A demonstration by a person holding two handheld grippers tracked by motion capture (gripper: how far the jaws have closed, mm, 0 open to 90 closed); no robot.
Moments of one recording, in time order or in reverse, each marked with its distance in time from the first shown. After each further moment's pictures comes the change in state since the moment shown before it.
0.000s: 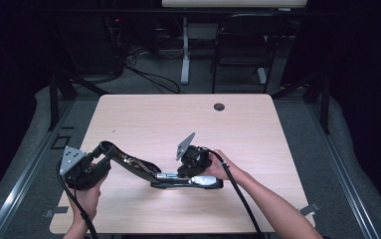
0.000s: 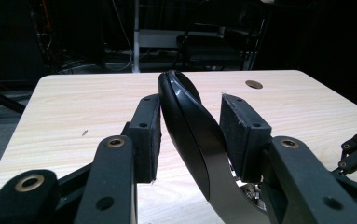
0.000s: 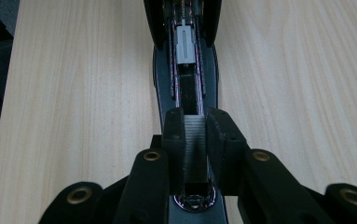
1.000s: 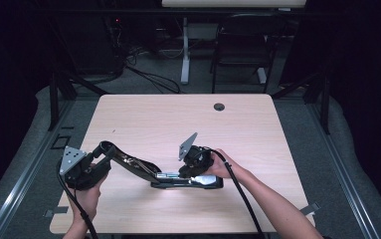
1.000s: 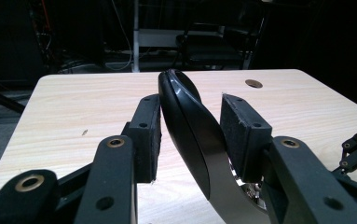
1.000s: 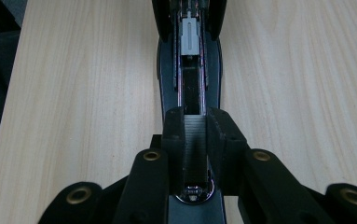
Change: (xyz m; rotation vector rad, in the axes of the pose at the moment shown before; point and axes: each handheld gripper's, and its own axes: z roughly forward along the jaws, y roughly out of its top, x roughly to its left) left arm 0.000 0.000 0.000 0.003 -0.001 0.003; right arm -0.004 -0.006 -0.001 -0.004 0.029 -0.037
